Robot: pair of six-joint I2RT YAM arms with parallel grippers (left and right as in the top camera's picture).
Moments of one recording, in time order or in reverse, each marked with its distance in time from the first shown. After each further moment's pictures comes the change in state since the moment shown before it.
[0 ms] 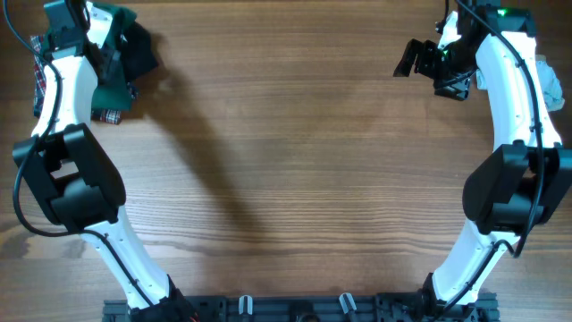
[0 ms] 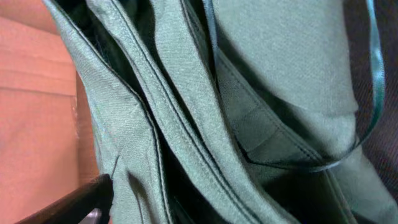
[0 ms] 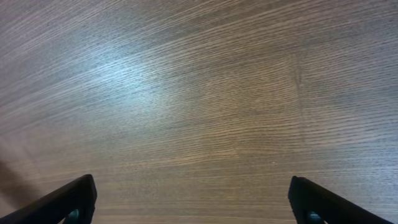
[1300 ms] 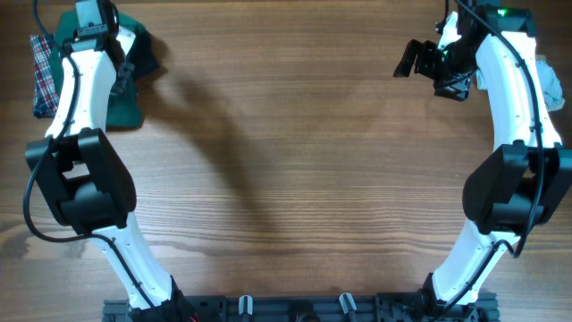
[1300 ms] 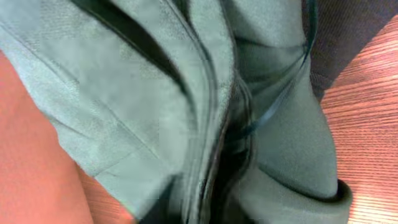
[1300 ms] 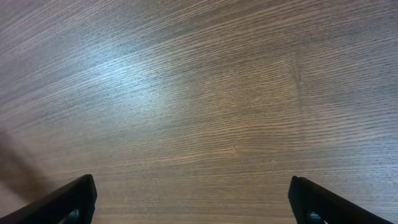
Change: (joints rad) left arm -0.095 -0.050 0.000 -0.317 -0.150 -0.056; right arm 0.000 0.000 0.000 -0.005 0.000 0.000
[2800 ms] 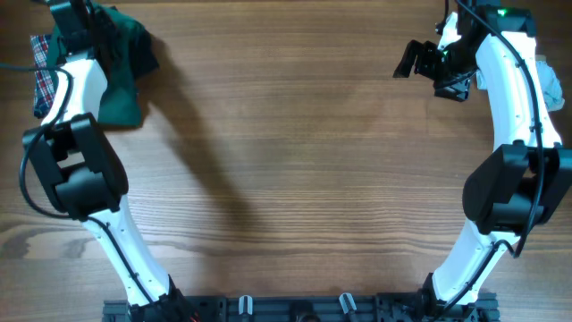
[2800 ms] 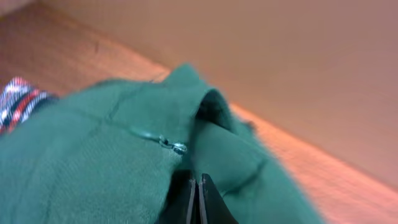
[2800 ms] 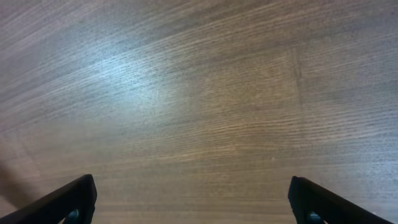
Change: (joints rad) left arm 0.094 0.168 -0.005 0.732 0.339 -0.834; right arm 0.000 0.000 0.000 -0.011 -0.001 0.000
